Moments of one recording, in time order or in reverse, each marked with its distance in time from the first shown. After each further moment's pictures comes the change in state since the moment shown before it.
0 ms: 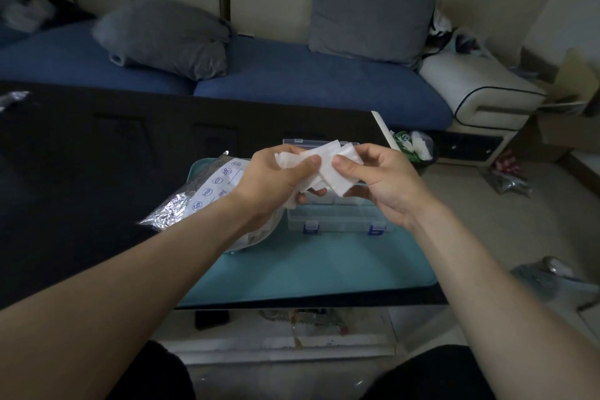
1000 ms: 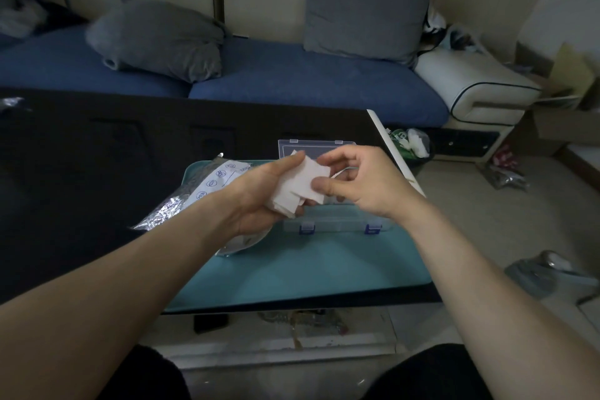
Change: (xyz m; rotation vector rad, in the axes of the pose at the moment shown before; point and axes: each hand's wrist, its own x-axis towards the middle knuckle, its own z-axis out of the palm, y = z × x) left_hand 0.011 -0.005 -0.006 -0.224 -0.216 -0.403; right_hand -0.001 0.000 -0.001 -0.537 -0.117 -0.147
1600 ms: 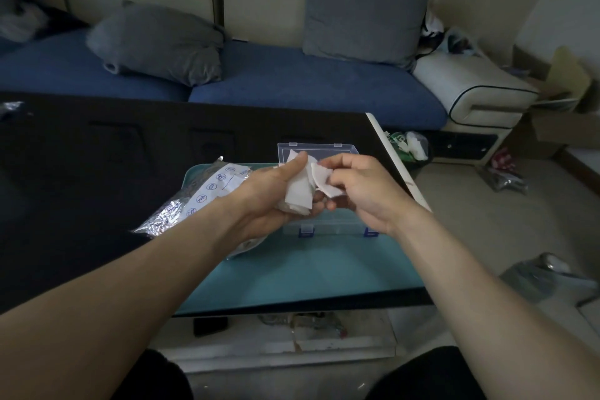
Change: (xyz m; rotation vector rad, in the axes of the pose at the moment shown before) left_hand -0.004 0.001 0.015 -0.140 0.049 0.032; right_hand 0.000 -0.013 0.015 0.475 0.038 0.251
